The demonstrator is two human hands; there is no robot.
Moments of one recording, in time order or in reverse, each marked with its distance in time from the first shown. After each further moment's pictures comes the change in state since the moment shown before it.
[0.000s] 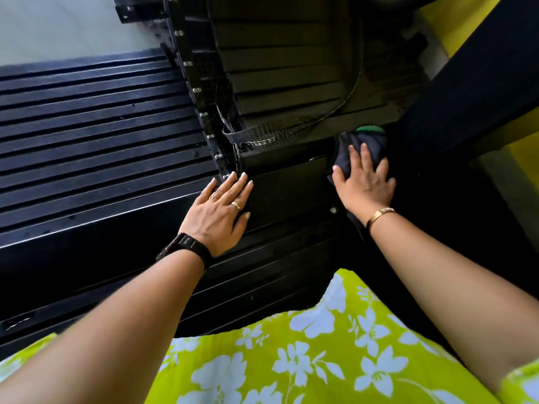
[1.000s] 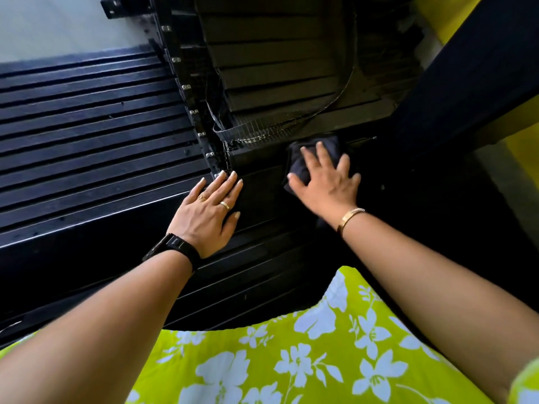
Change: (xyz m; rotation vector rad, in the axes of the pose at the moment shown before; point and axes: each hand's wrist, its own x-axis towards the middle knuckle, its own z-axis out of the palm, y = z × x) left_hand 0.000 0.000 -0.001 -0.005 0.005 -0.001; right_hand -0.017 -0.038 0.003 -0.021 -0.044 -0.238
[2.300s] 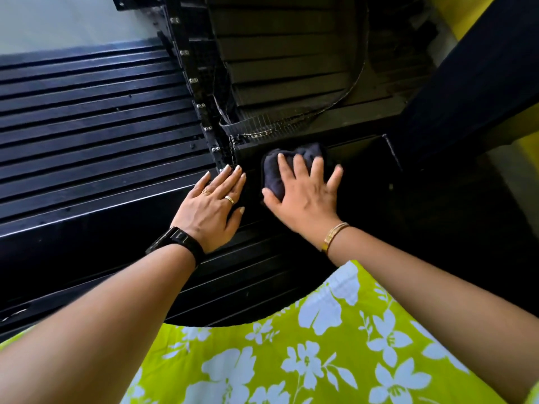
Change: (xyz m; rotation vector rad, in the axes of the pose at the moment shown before) left_hand 0.001 0.003 0.000 0.034 -0.002 -0.011; right_hand -0.033 -0.040 0.011 -0.155 0.125 -0.195
